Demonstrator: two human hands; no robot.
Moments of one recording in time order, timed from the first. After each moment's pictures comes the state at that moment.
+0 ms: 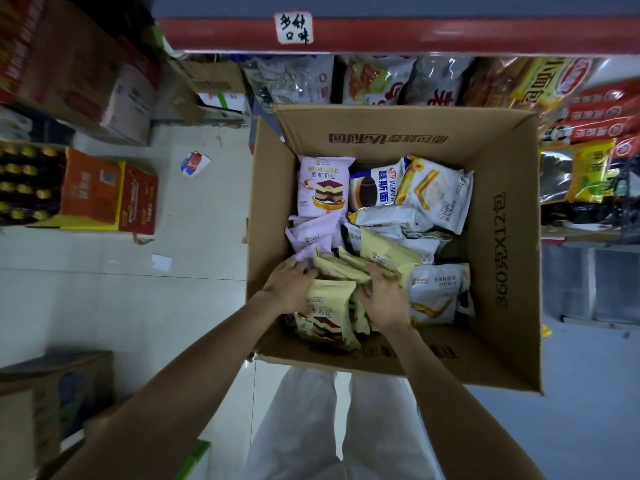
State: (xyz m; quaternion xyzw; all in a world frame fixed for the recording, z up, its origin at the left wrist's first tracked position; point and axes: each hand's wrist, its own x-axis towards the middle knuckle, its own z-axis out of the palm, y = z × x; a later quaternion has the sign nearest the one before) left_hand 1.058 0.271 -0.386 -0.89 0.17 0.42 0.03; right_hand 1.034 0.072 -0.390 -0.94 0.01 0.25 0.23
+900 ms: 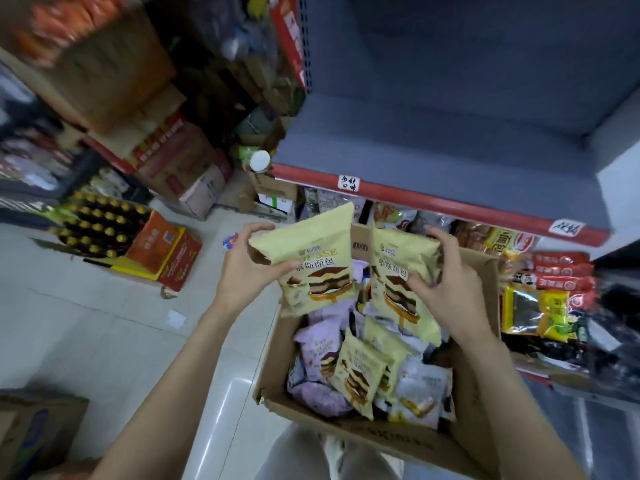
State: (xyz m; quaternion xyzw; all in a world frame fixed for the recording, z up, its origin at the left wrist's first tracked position) left_hand 1.068 0.325 -0.143 -0.82 -0.15 -0.09 -0.55; right_hand 1.121 0.030 -0.132 -0.92 -0.11 0.01 0.38
